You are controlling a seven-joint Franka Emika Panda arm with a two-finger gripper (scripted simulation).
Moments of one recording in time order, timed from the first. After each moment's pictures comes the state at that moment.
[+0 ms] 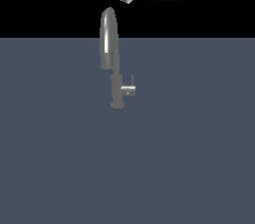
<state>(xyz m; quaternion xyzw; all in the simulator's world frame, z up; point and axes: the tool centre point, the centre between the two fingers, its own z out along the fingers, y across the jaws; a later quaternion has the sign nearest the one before) -0.014 0.004 0.378 -0.88 0.28 0.29 0.27</state>
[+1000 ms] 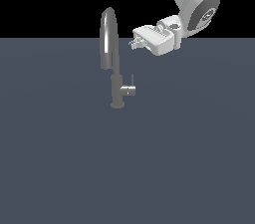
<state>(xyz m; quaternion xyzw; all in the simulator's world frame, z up) 0.084 -0.018 0.261 -0.70 0.41 0.42 0.41</state>
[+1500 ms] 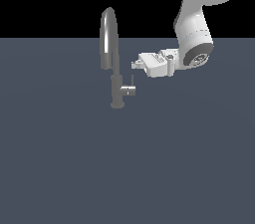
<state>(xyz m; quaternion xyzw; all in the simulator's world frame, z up) 0.116 -0.023 0.184 -0.57 0.48 0.47 0.47</state>
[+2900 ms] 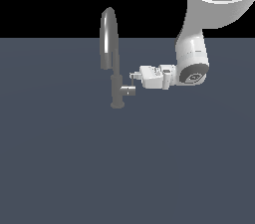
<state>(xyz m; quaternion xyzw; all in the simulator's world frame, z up) 0.120 -0.019 0.141 -0.49 0.51 0.50 0.50</state>
